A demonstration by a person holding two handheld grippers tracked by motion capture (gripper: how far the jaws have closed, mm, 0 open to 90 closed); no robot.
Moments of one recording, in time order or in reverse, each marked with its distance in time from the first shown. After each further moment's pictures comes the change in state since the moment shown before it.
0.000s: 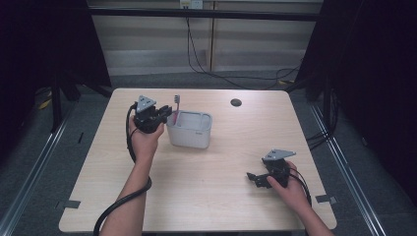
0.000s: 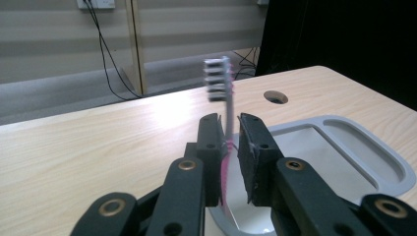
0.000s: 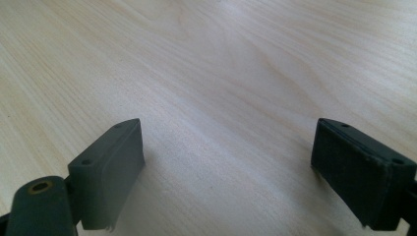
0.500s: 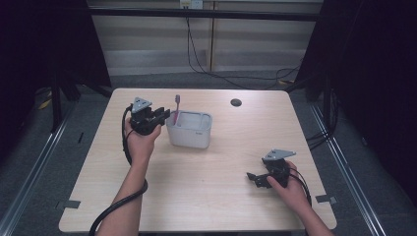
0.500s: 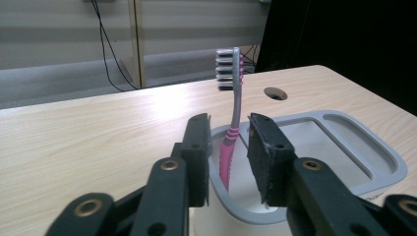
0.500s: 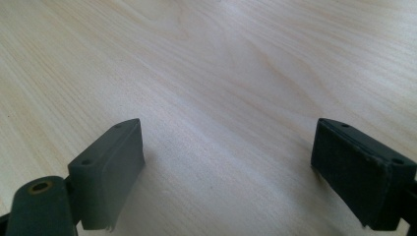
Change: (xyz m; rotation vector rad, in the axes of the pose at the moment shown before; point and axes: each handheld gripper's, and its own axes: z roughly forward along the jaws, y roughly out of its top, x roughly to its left) left arm 0.005 -0.002 -0.009 0.013 -0.008 -0.045; right arm 0.000 0.000 0.000 0.000 0.000 0.000
